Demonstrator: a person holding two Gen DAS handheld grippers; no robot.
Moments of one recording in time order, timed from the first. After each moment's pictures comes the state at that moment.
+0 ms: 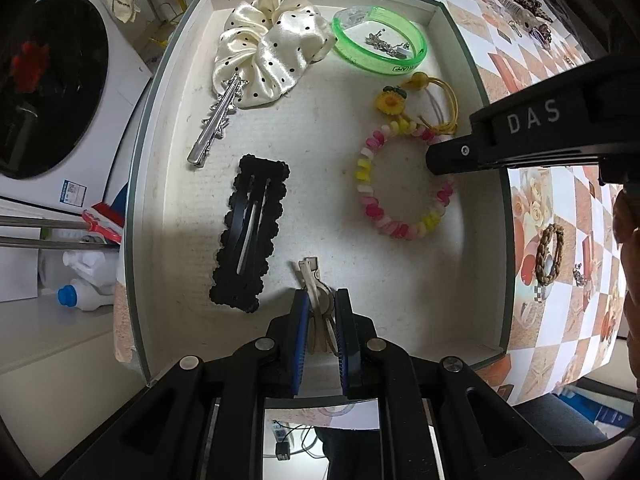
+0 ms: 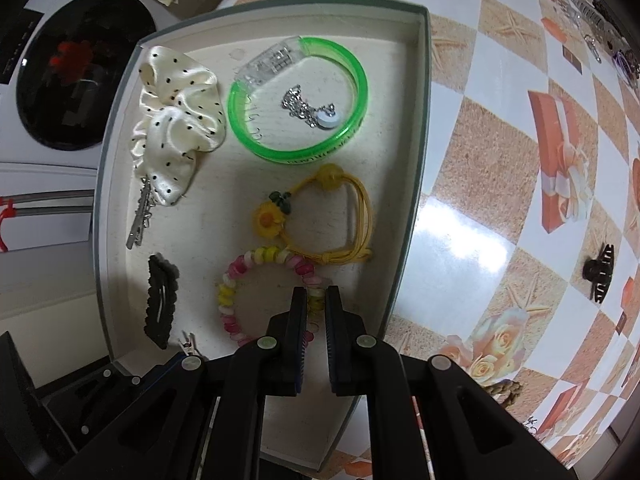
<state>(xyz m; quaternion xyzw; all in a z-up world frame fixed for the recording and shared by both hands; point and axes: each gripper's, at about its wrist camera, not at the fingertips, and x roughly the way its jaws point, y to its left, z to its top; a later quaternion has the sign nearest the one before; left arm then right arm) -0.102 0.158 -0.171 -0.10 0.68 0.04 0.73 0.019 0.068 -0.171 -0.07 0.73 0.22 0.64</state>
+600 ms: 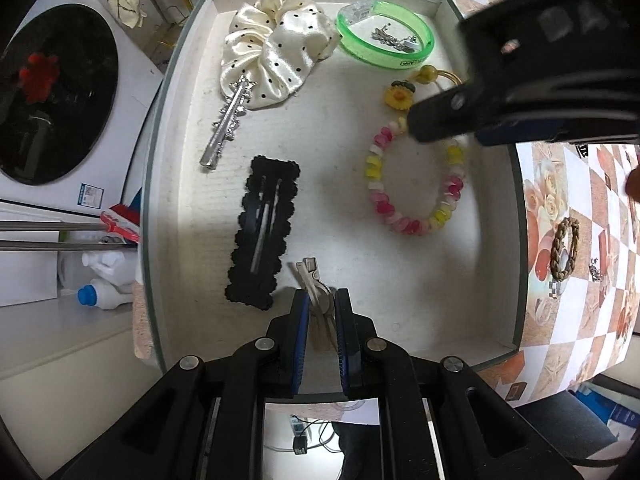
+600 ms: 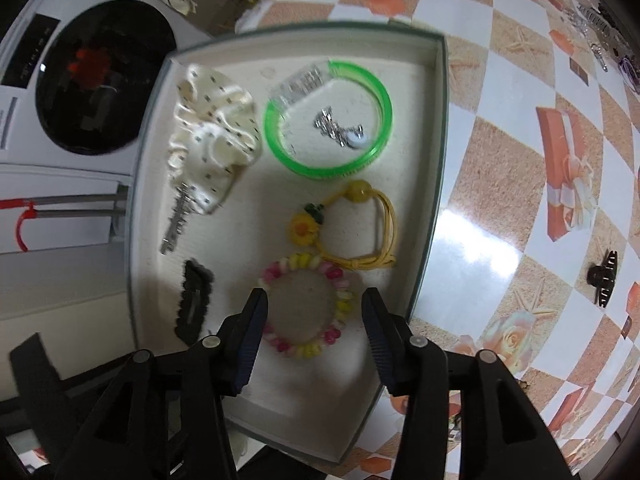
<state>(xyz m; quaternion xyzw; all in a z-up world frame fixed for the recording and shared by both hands) -0.095 0.144 -0.166 -0.07 0.69 0.07 0.72 0.021 0.081 -0.152 -0.04 0.72 0.24 0.65</state>
